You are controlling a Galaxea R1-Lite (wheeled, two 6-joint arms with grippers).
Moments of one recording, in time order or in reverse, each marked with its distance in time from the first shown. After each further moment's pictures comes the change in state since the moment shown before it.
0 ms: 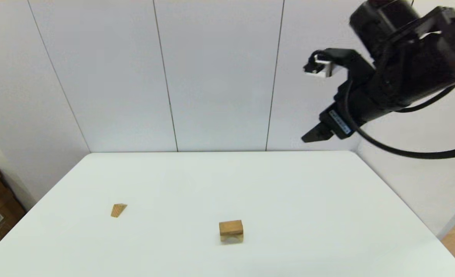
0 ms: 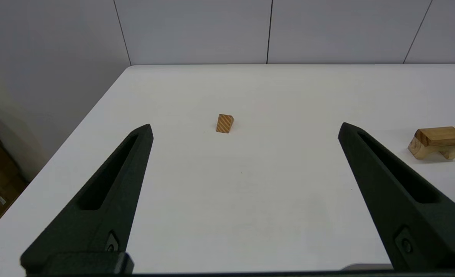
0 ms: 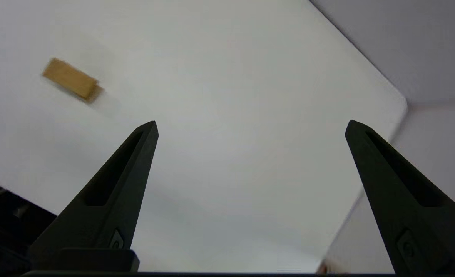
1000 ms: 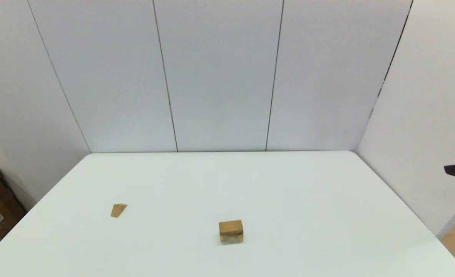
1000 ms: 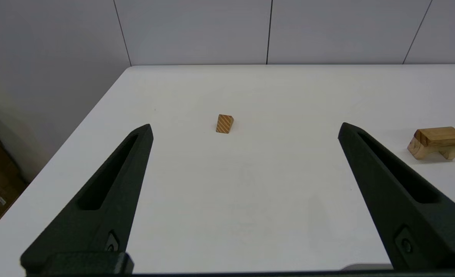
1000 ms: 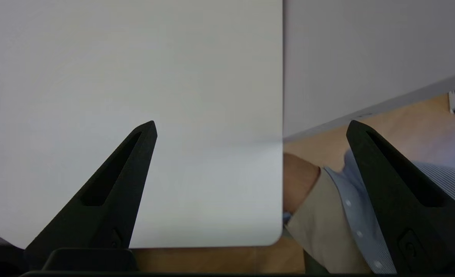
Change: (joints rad) left arm 0.000 0.000 0.000 0.000 0.000 0.000; right arm -0.497 -0.653 0.867 -0.393 0.054 0.004
